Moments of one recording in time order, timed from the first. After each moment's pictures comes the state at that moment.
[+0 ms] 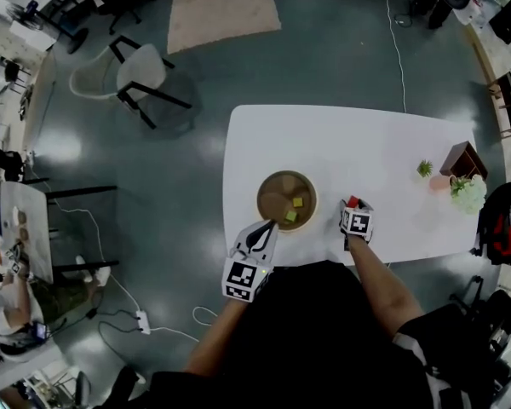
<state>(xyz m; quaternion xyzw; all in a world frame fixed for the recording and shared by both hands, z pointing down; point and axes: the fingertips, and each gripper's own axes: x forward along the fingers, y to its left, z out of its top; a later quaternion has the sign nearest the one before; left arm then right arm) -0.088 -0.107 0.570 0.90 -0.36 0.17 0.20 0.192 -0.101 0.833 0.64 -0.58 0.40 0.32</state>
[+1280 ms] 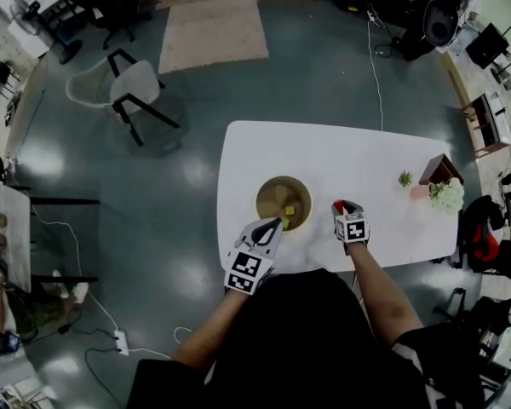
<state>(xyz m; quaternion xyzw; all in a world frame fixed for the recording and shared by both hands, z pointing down) -0.078 -0.103 0.555 0.92 -0.31 0.13 0.19 0.160 -0.123 0.754 0.57 -0.68 0.29 0.35</state>
